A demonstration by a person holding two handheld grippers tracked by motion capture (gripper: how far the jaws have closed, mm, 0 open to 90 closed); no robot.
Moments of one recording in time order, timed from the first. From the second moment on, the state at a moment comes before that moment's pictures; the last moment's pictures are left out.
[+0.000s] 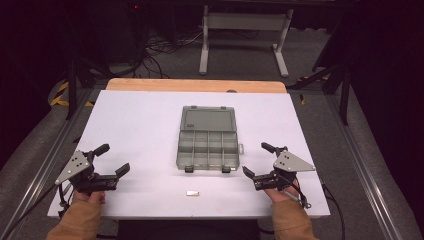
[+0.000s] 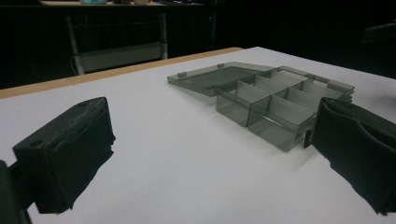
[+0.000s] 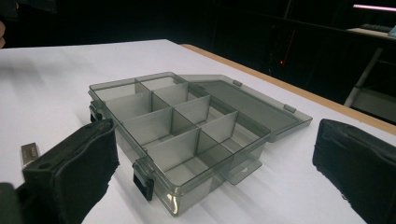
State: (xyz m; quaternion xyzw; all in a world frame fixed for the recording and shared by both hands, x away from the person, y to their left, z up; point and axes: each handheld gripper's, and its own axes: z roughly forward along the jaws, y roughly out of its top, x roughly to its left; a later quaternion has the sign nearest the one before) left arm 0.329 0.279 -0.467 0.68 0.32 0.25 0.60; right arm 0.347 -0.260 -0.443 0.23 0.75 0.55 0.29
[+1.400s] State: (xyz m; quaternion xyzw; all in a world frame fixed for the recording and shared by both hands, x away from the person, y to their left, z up) left arm 0.329 0.280 -0.466 0.68 0.32 0.25 0.61; right arm 0.358 -0.208 -0.412 0.17 0.78 0.56 0.24
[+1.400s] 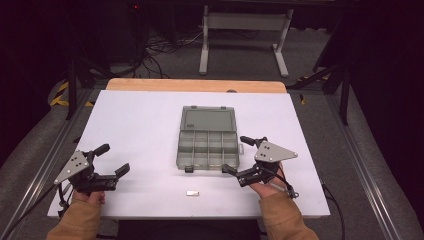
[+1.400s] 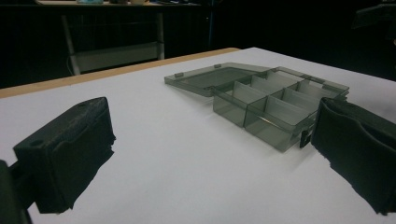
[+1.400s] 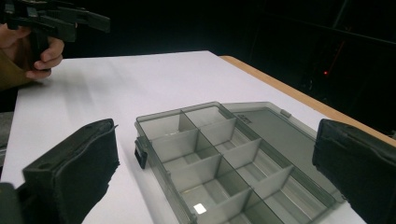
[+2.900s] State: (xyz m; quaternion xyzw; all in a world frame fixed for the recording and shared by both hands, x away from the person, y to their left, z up) left arm 0.327 0.281 -0.465 0.69 0.32 0.25 0.61; right arm 0.369 -0.108 -0.400 0.04 0.91 0.42 0.06
